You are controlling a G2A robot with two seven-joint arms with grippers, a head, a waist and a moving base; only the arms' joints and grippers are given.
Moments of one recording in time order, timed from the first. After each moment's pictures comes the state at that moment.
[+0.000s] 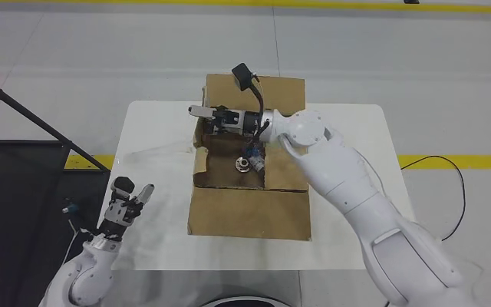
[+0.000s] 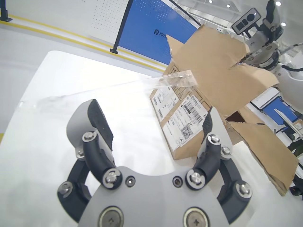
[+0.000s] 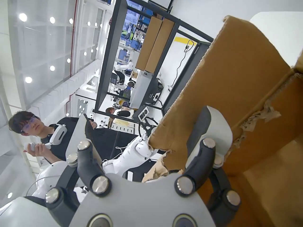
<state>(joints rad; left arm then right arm) 1.77 -1.16 -1.73 -1.73 0.73 -0.50 0.21 -0.33 -1.50 0.70 -0.90 0.41 -0.32 0.82</state>
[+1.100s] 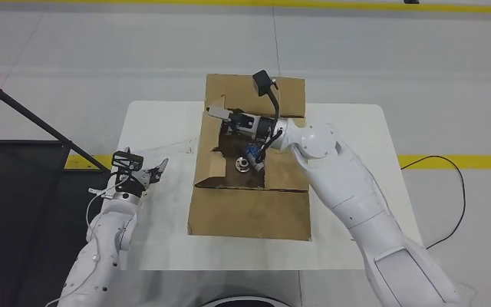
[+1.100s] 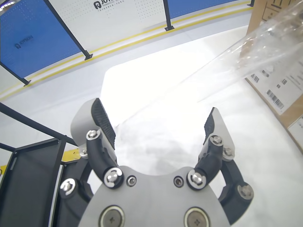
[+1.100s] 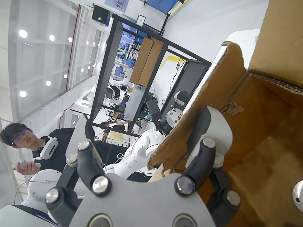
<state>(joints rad) 1.37 -1.18 -1.52 -1.46 1.47 -0.02 0.11 -0.49 -1.46 0.88 -1.04 0.26 -0.29 0.79</state>
